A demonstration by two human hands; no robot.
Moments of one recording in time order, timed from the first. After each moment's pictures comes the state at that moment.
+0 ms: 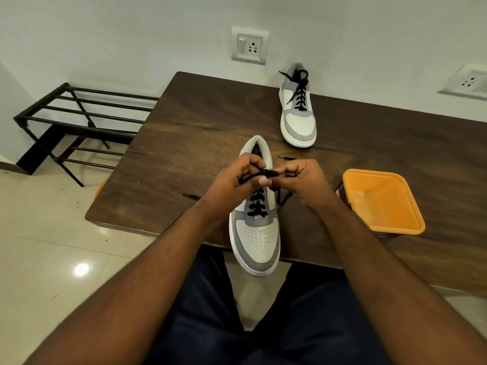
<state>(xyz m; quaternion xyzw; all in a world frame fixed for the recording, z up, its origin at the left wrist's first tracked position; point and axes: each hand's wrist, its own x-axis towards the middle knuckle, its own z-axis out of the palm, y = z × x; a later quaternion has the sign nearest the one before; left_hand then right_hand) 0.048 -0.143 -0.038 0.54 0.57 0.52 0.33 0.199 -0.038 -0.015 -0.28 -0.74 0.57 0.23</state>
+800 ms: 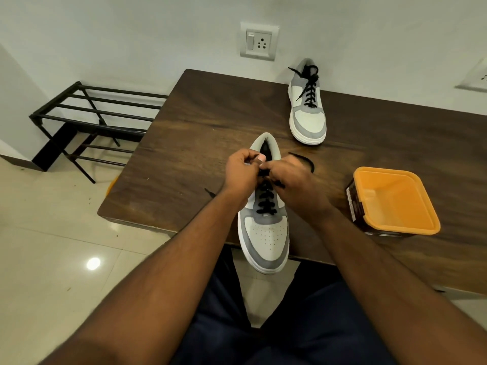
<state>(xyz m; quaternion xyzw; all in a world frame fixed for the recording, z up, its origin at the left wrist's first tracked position) 0.060 -0.105 -0.046 0.21 0.64 0.64 0.37 0.181 -0.044 -0.043 -0.11 -0.93 0.13 0.33</state>
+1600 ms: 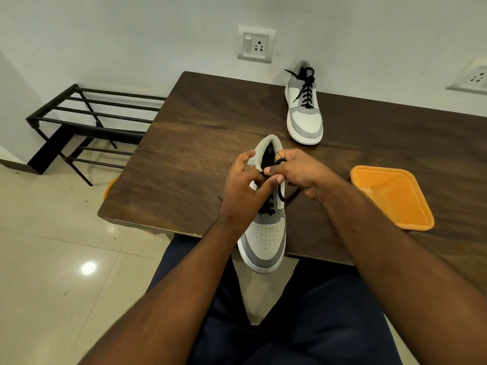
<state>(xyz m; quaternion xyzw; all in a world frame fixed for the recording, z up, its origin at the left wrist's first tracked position) 0.072 -0.145 -0.065 0.47 0.68 0.56 0.10 0.163 -0.030 -0.008 -0.42 -0.68 0.59 0.08</state>
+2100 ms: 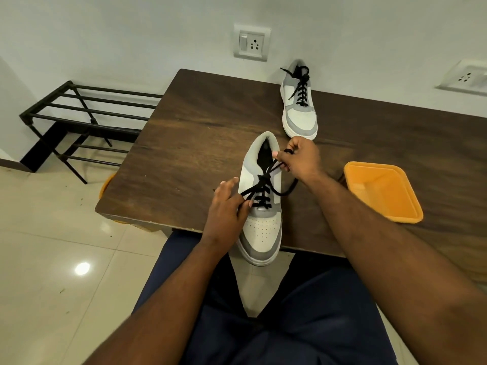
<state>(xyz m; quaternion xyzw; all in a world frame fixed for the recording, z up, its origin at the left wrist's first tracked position) 0.069 -0.194 -0.107 0.50 0.76 0.37 0.15 0.166 -0.004 -0.040 -0.49 -0.71 0.44 0.25</state>
